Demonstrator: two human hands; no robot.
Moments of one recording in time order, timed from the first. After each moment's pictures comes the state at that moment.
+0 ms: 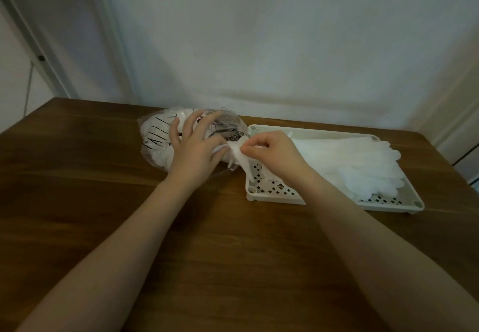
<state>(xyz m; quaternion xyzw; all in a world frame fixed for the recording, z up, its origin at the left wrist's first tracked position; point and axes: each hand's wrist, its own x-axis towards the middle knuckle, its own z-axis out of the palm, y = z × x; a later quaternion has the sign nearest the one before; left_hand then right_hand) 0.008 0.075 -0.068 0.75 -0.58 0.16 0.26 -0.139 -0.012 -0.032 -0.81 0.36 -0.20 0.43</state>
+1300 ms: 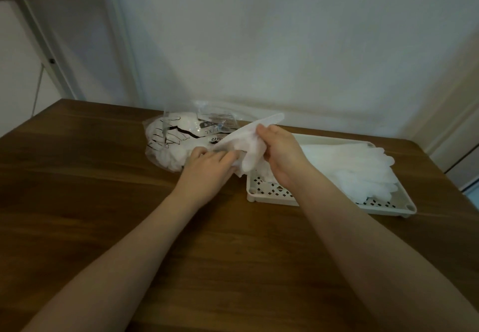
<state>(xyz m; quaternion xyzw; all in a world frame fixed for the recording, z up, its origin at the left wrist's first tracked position) -0.008 0.086 -0.084 0.71 -0.66 0.19 0.17 -0.131 -0.004 -0.021 -0.56 0.38 -0.30 0.67</state>
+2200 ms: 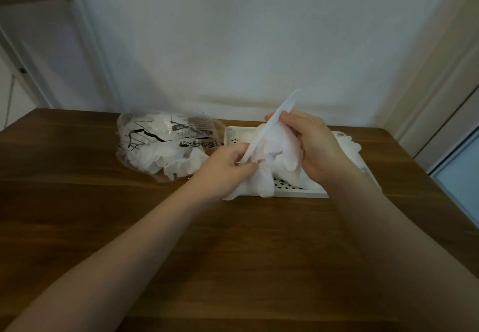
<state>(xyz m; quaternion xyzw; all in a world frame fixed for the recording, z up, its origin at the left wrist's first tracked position) -0.096 0.093 -0.011 0.64 -0.54 -0.32 0.44 -0.221 -0.010 0.018 -0.60 0.33 -0.36 0.63</state>
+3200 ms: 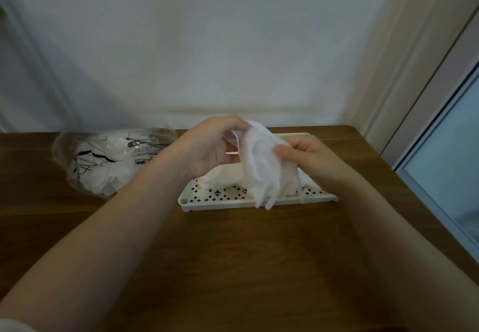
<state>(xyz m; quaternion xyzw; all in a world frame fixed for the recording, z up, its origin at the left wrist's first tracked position) -0.124 0.018 0.031 0.52 -0.41 -0.55 0.52 -0.307 -0.058 -0.001 -0.76 0.27 -0.25 0.53</state>
